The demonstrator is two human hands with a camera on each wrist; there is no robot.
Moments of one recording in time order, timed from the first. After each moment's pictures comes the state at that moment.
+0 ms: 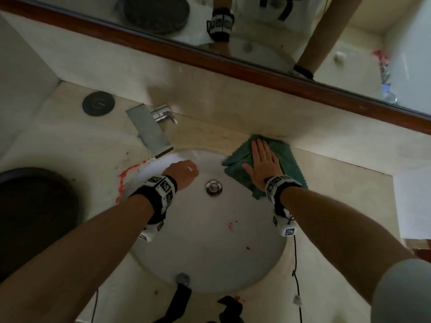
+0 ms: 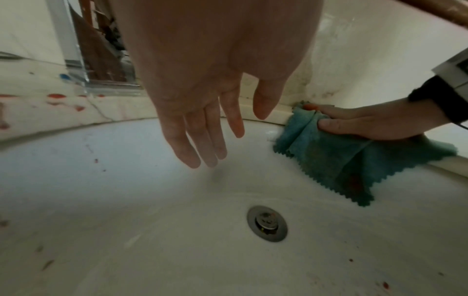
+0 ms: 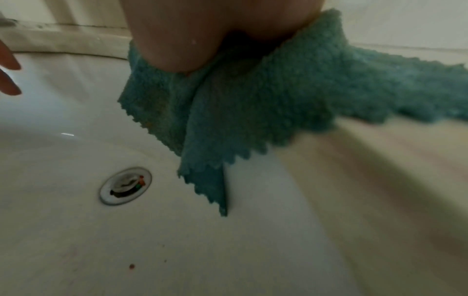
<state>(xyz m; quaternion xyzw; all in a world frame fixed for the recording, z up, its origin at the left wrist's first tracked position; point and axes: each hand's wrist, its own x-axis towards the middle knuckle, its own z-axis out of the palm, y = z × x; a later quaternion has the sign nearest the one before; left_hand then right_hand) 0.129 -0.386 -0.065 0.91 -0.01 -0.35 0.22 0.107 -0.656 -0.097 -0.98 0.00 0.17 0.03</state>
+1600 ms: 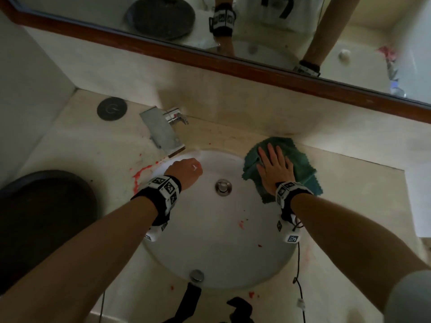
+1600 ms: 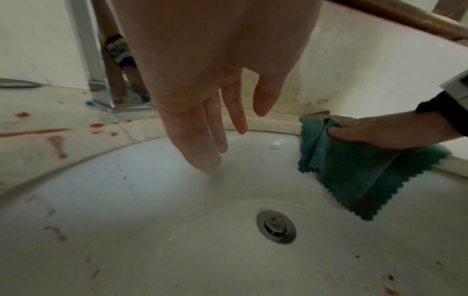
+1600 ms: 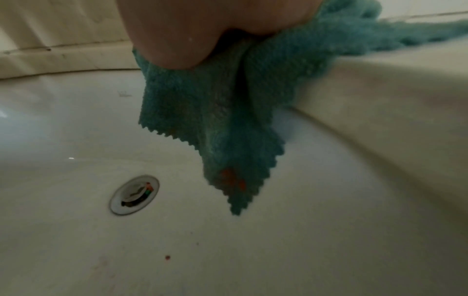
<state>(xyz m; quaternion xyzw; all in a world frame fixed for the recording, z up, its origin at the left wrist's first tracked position) 0.120 -0.366 -0.040 0.92 -0.02 -0.30 0.24 0.083 -0.654 -0.099 -0.99 0.04 0.15 0.03</state>
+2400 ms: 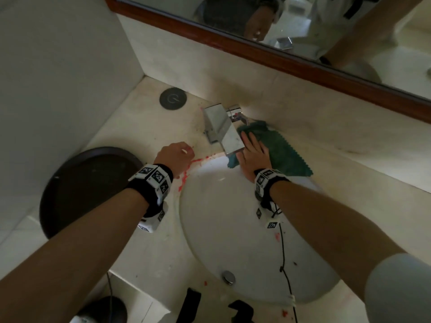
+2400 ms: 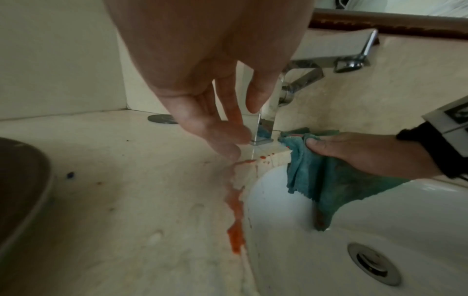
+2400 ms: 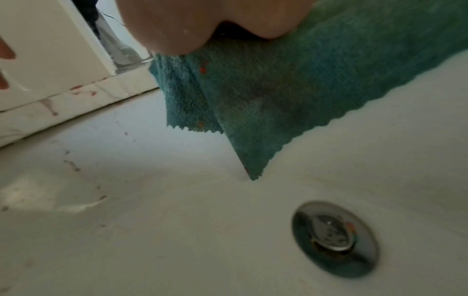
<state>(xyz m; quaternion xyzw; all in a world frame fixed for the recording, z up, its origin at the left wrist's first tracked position) 0.120 -0.241 -0.003 0.90 0.18 -0.20 0.34 0.159 -0.472 -0.103 -0.98 -0.16 0.09 0.07</state>
